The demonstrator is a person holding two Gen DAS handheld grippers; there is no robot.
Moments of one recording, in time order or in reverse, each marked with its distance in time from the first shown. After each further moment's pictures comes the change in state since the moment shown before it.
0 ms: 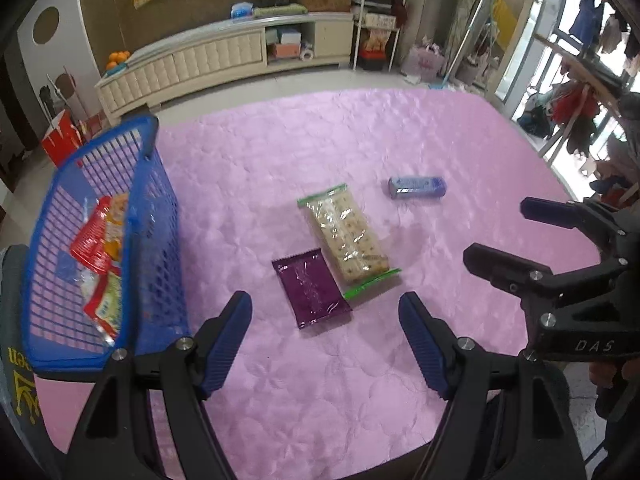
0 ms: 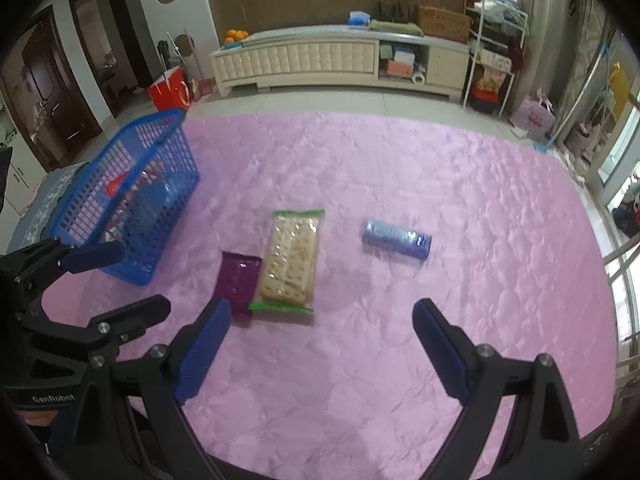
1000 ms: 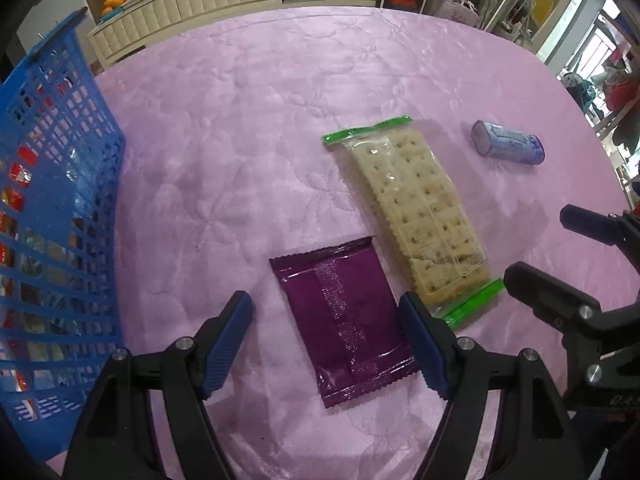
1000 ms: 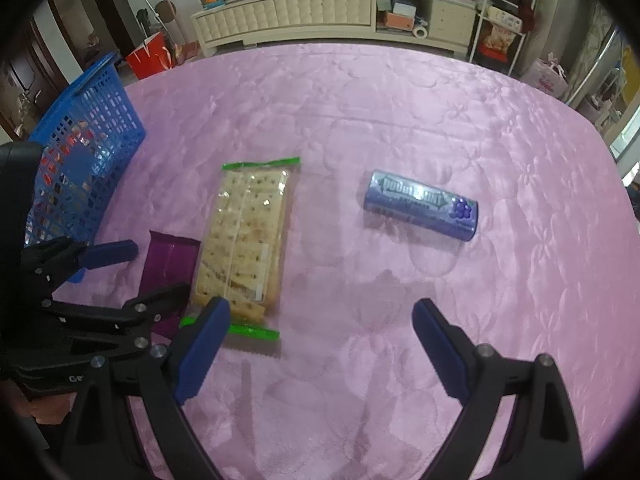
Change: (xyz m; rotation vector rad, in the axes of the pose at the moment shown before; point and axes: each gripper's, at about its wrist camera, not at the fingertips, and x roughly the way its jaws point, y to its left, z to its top) left arm 0.130 0.031 0.006 -0.060 0.191 0.020; right arm 0.096 -0.018 -0.001 0.014 0.152 -0.005
